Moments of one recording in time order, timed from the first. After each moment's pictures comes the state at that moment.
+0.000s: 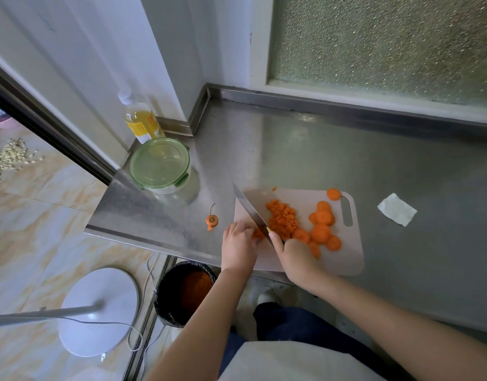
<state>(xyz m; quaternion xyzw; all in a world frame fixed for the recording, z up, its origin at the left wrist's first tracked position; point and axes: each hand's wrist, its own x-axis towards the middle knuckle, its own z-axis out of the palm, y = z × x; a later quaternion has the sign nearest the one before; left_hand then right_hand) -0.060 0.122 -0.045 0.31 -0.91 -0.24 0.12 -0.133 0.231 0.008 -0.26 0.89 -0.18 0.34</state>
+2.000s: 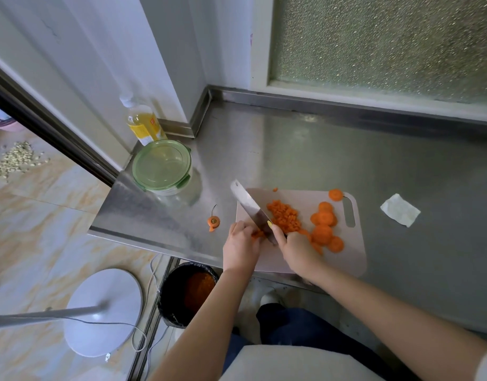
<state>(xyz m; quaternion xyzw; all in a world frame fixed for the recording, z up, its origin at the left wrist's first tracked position) -0.064 0.121 -0.028 0.37 -0.87 -0.32 0.06 -0.147 0.223 0.008 -0.14 0.87 -0.26 0.38</state>
